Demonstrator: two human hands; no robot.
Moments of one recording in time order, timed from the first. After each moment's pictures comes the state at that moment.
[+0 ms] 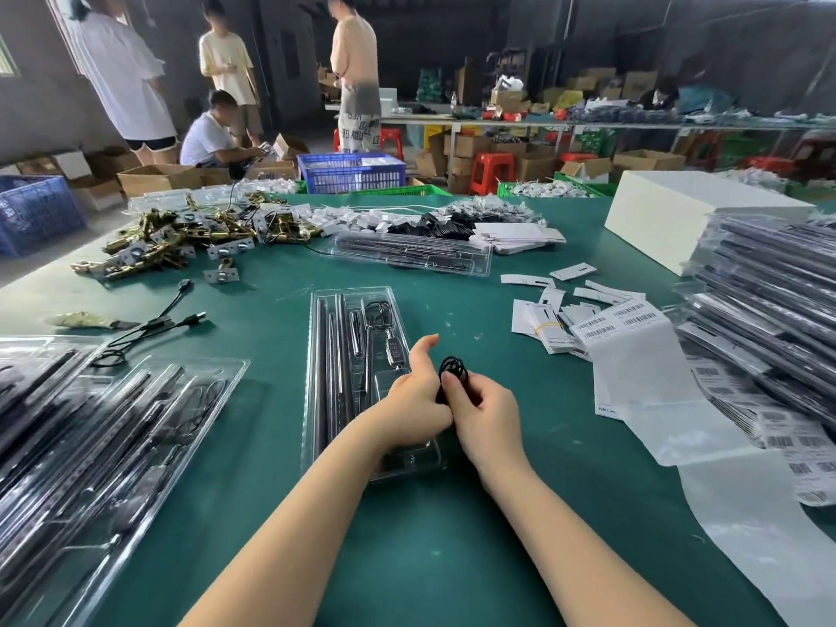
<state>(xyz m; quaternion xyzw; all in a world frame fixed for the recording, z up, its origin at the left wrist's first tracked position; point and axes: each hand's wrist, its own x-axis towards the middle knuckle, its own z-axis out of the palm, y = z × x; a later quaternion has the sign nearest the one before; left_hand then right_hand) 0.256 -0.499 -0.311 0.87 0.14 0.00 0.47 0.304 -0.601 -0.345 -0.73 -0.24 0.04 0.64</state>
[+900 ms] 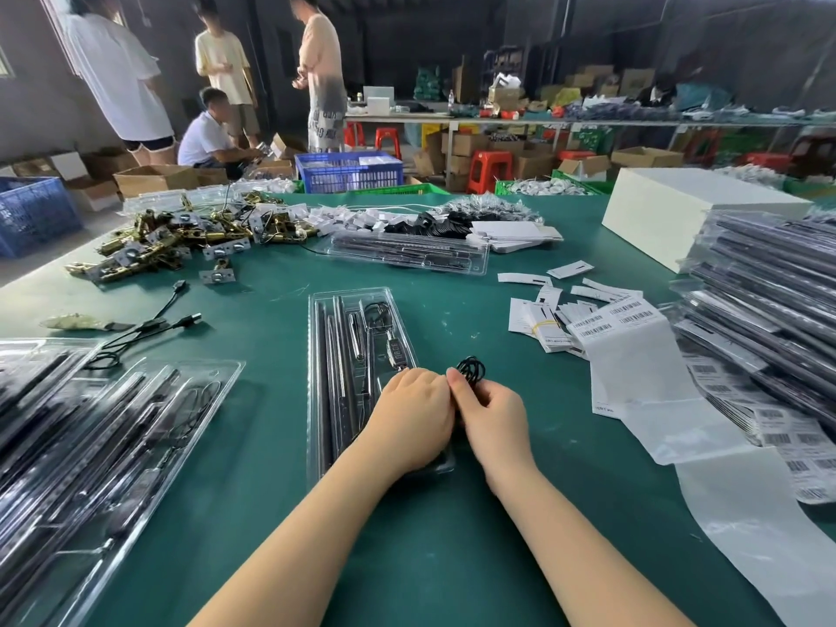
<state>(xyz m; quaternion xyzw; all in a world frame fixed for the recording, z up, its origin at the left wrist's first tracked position) 0.256 -0.510 -0.334 0.98 0.09 0.14 0.08 0.310 -0.610 -0.344 -0.77 -0.17 0.06 0.61</state>
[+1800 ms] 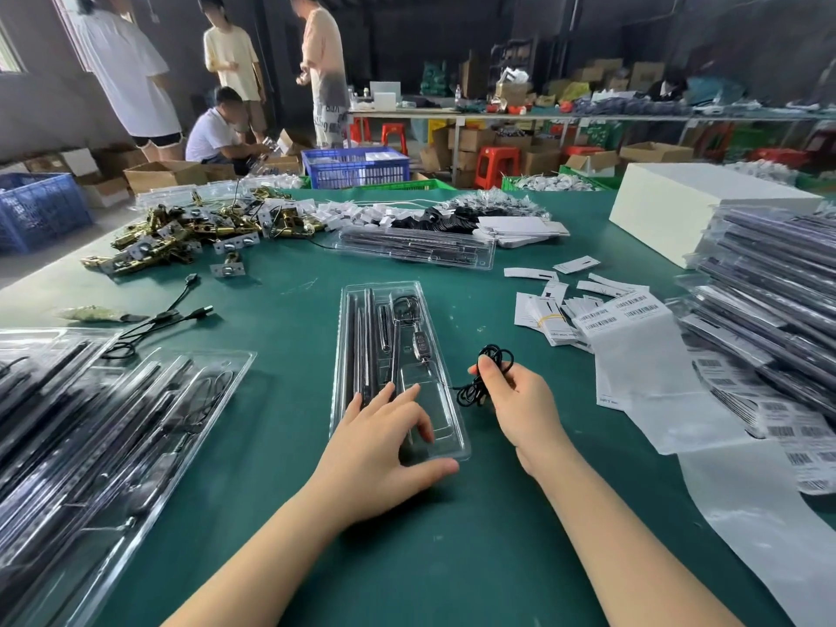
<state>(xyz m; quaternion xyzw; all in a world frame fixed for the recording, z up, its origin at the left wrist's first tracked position) 0.179 -0.500 -0.337 0.97 0.11 0.09 0.22 0.326 -0.627 -0.340 -0.77 -0.19 0.08 0.61</state>
